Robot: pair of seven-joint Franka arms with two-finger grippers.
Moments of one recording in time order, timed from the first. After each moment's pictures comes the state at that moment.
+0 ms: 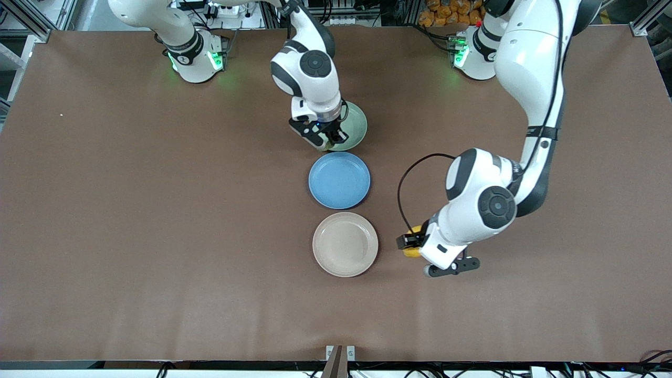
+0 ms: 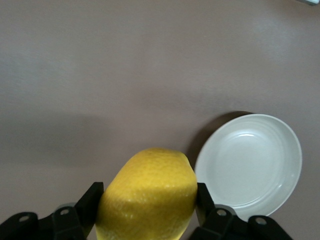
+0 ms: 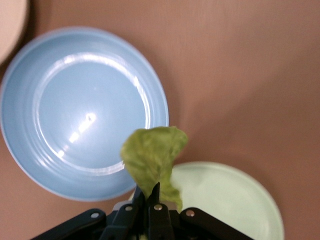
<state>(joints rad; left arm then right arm) -0.36 0.74 -0.02 -1.23 -0.18 2.03 -0.45 0.98 0.38 -0.09 -1.99 0.08 2.42 1.55</state>
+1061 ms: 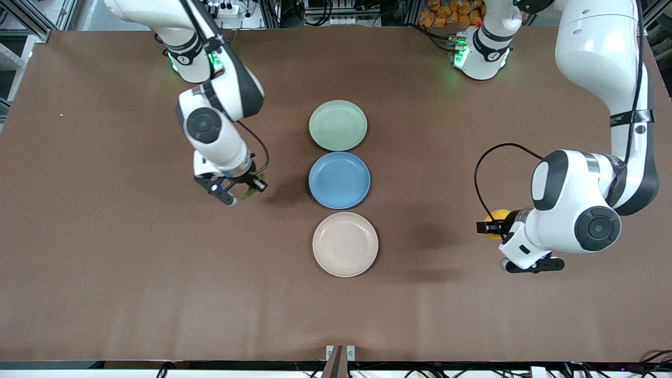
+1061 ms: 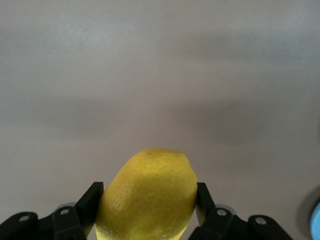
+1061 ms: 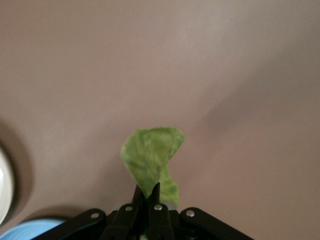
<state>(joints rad) -0.17 0.66 -0.01 -1.24 -0.02 1.66 -0.19 0.56 0.31 -0.13 -1.98 0.08 2.27 1.00</state>
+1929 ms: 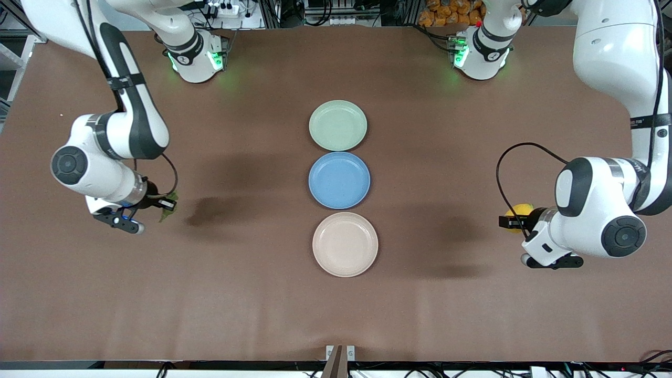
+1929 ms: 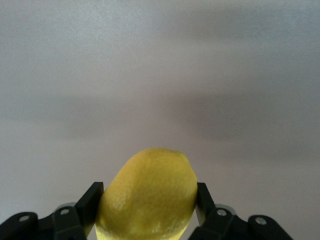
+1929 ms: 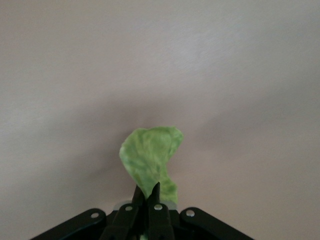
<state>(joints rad) -0.08 0.66 -0.01 -1.34 0.01 1.69 -0.09 0.16 0.31 -0.13 -1.98 0.04 2.22 0.35</state>
